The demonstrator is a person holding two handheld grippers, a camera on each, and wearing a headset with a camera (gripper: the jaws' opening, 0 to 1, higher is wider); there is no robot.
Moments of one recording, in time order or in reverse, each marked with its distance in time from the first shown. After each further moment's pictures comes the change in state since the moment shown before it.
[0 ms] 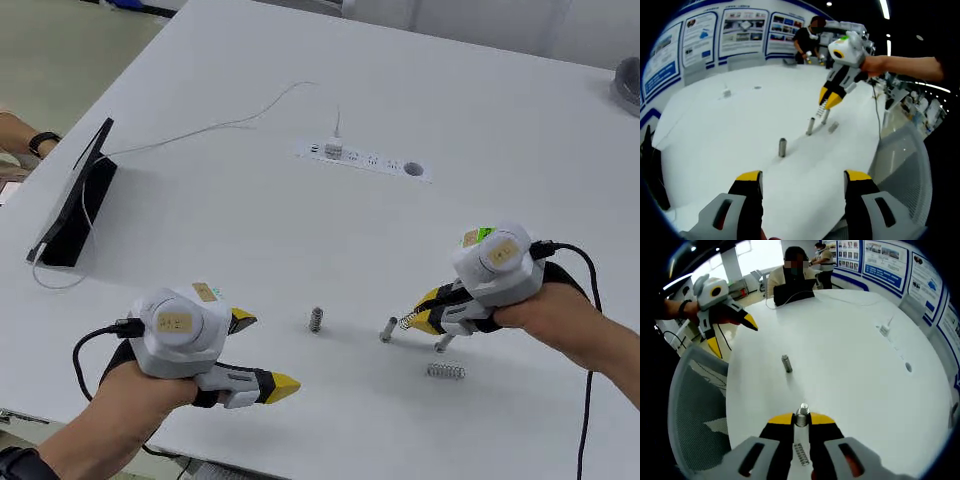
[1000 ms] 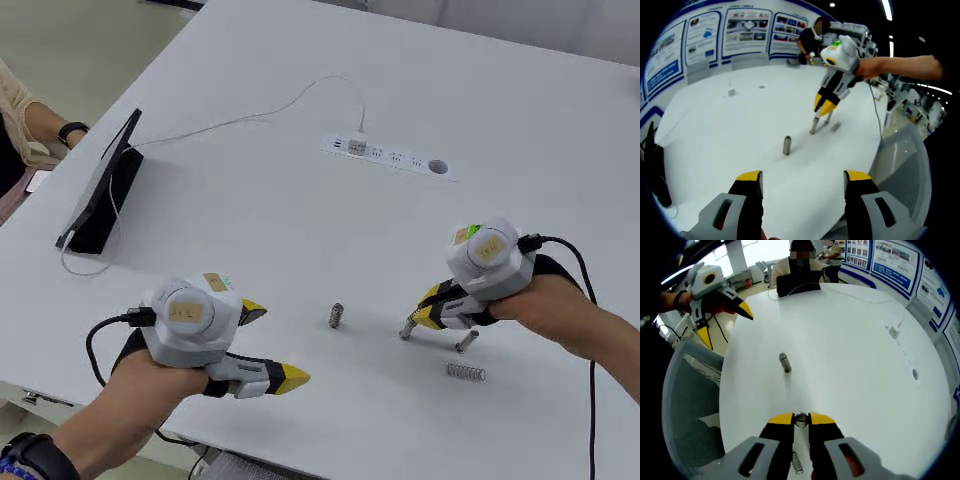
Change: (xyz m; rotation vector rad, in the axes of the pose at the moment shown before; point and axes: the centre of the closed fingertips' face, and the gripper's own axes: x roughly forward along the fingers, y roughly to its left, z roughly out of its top) left arm -0.008 0.006 -0.001 -0.013 -0.004 0.016; right arm 0.029 -0.002 0.004 -0.055 0.069 0.016
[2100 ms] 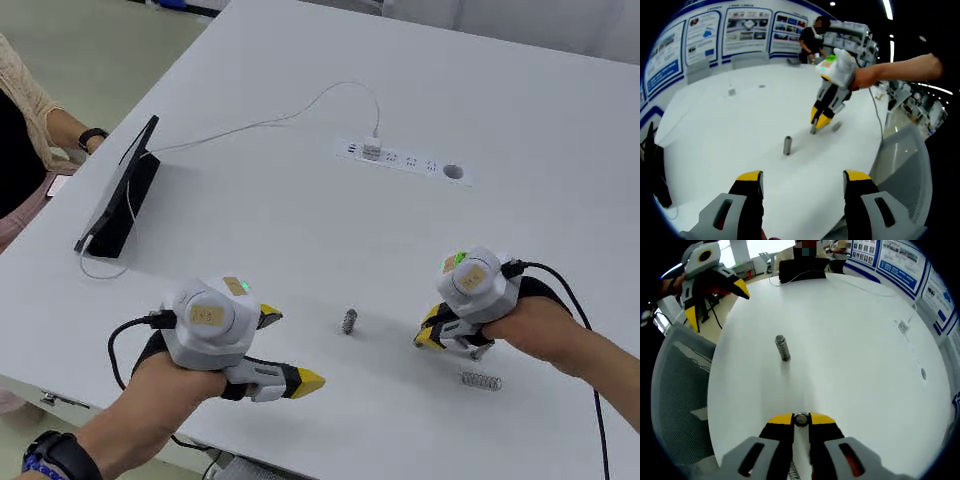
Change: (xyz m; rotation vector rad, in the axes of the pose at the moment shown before) left arm 0.003 0.001 0.000 -0.001 0.010 0.005; right arm 0.036 0.000 -0.019 -0.035 0.054 -0.002
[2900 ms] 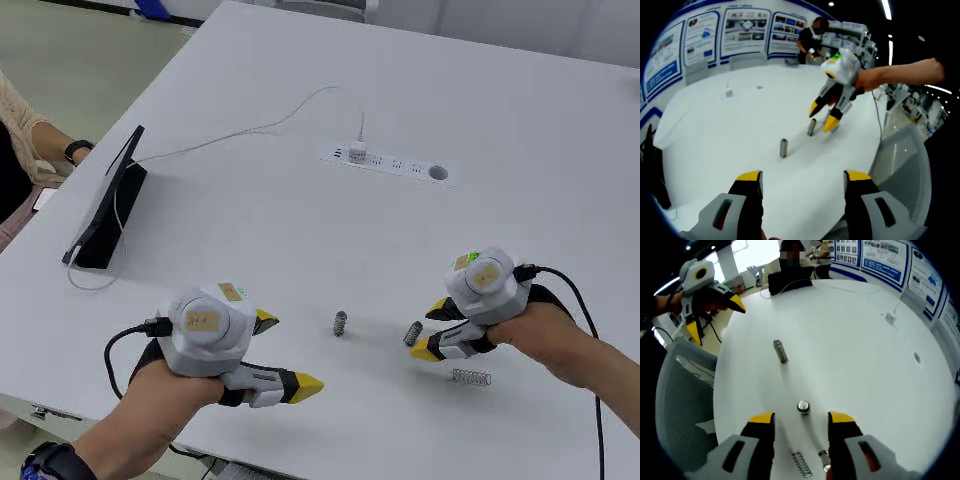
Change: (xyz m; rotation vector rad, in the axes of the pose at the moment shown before) left arm 0.003 -0.008 0.005 0.009 -0.004 -0.011; right arm -0.020 0.003 -0.011 0.124 -0.085 -0.024
